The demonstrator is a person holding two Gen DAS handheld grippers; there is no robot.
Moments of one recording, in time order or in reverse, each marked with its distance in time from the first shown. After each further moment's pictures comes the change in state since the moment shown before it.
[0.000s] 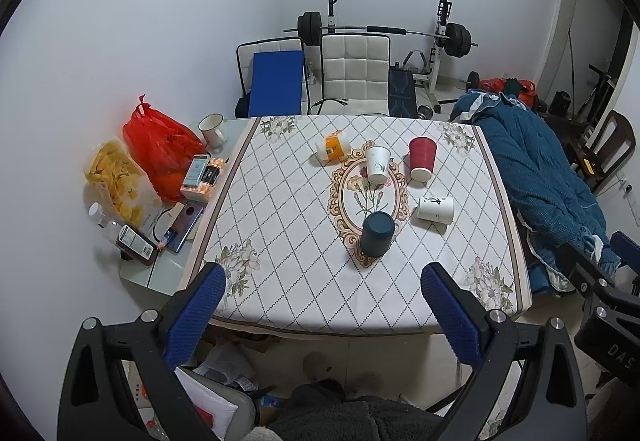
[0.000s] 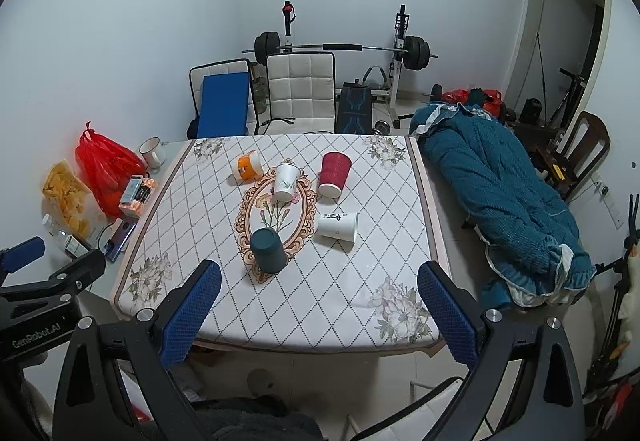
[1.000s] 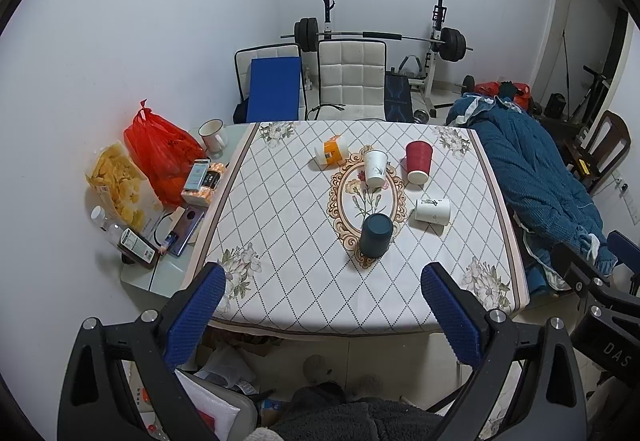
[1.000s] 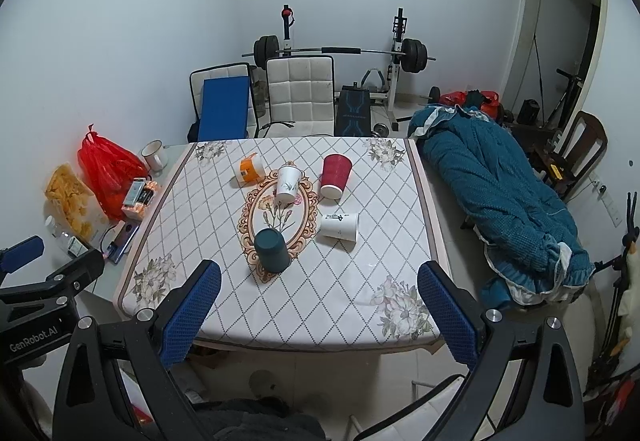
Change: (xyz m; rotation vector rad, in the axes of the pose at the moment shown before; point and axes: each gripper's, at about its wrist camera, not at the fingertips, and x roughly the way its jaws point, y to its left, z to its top) left arm -0.011 0.001 0.003 0.001 -0.010 -0.007; right arm -0.010 0.009 0.004 0.002 -0.006 0.000
